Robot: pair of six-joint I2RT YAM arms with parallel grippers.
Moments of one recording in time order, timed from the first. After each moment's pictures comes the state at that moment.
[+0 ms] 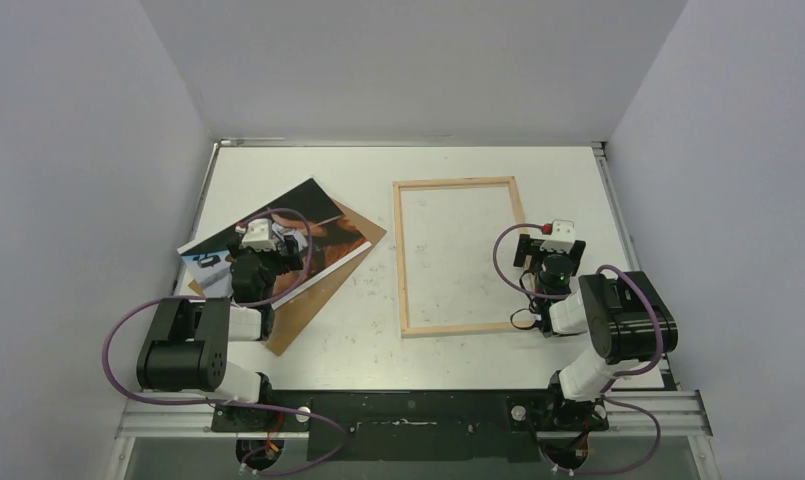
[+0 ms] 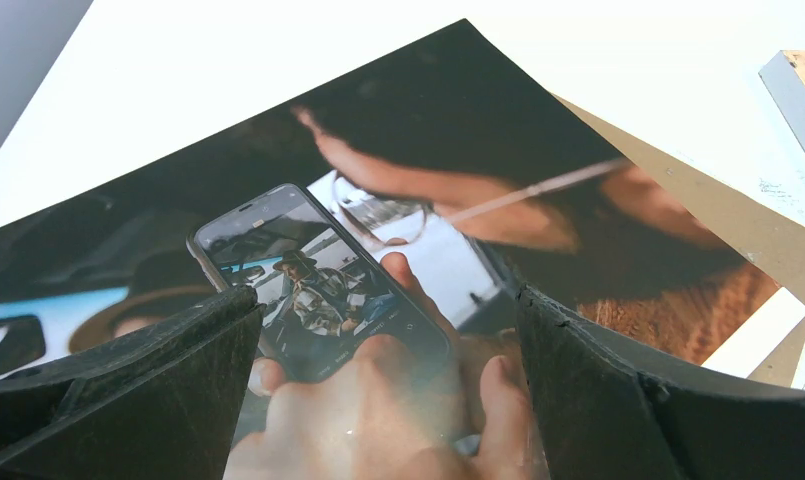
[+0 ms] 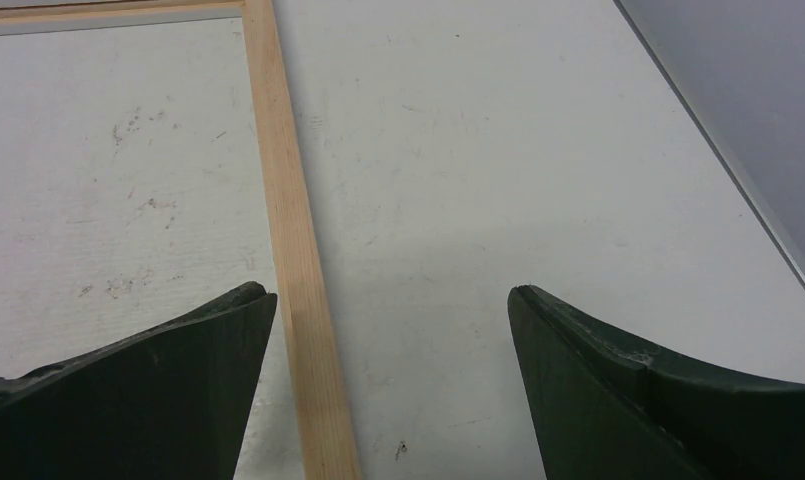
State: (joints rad) left arm -0.02 1.47 0.24 1.07 -0.06 -0.08; right arm 0.08 1.62 0.26 1.15 0.28 -0.03
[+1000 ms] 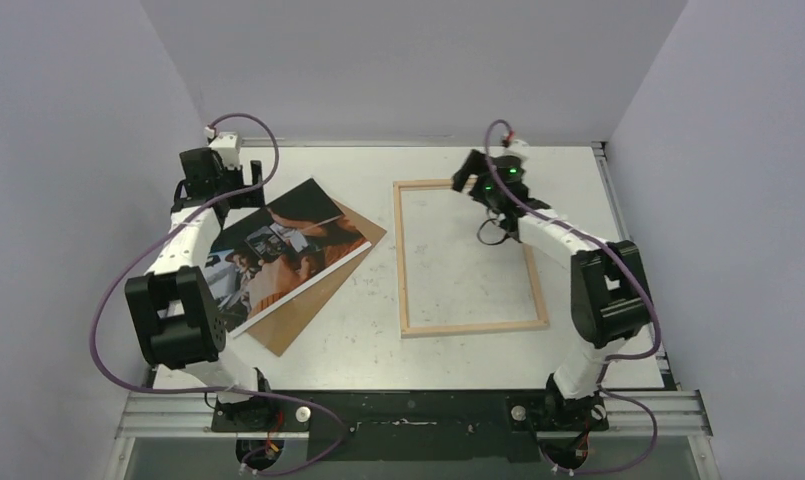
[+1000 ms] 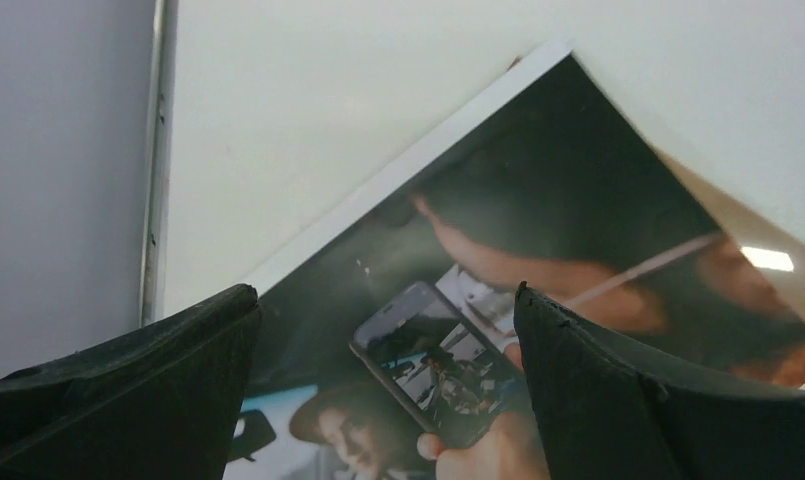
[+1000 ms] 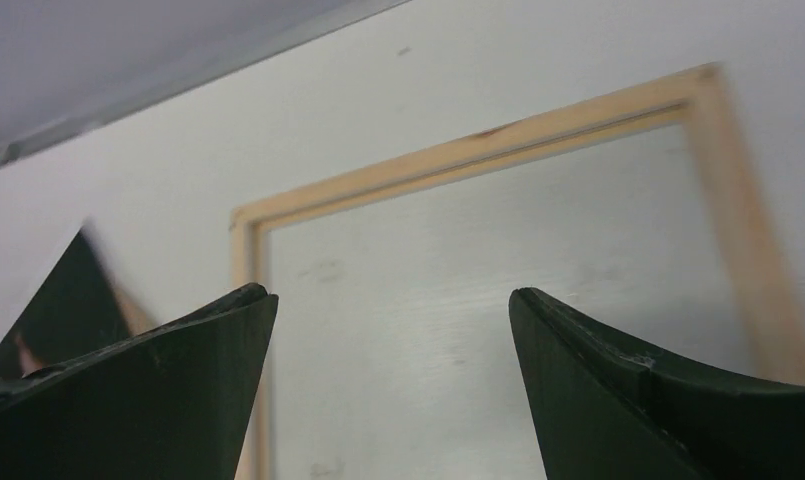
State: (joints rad) left arm 0.19 1.57 1.20 -0.15 0.15 0.10; right arm 0.20 1.72 1.11 0.20 0.08 0.54
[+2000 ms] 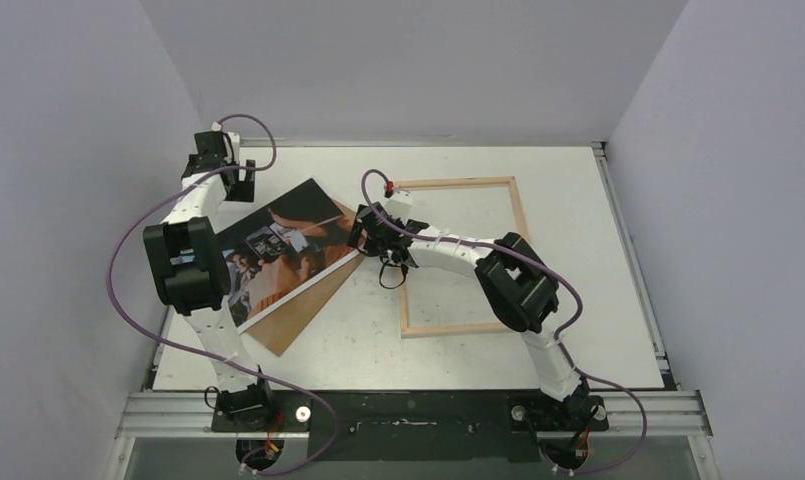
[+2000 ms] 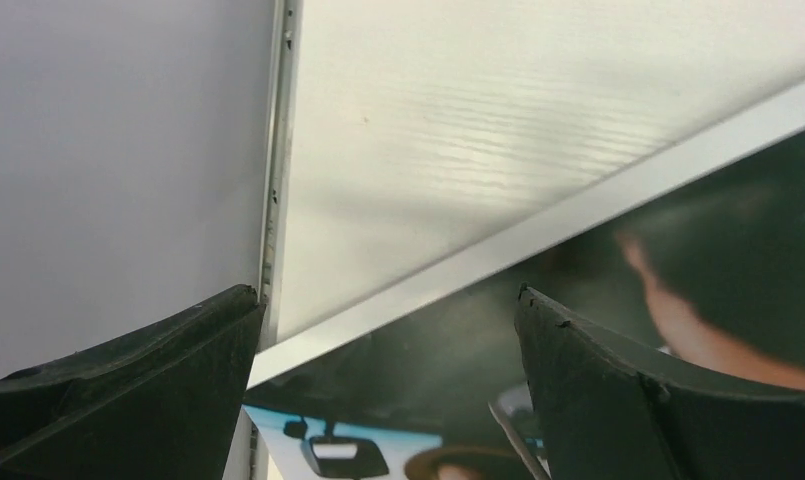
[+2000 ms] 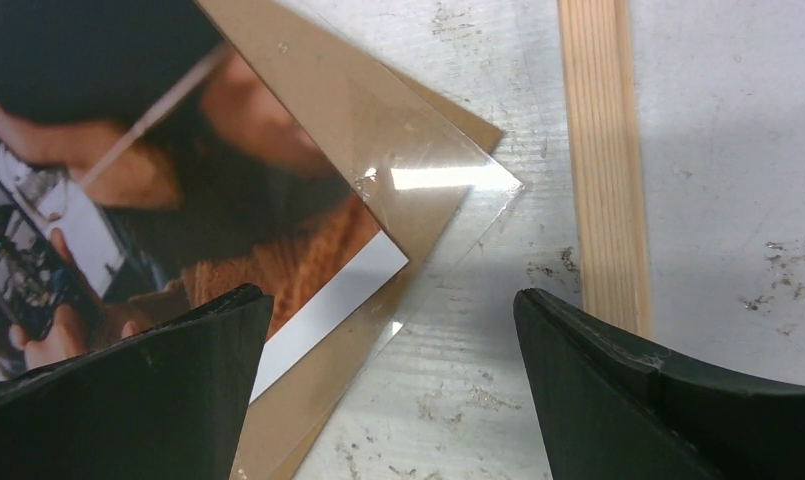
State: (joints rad) left arm 0.19 2.00 1.59 -0.41 -0.19 0.22; right arm 0.84 2.14 1.55 -0.22 0.35 0.91
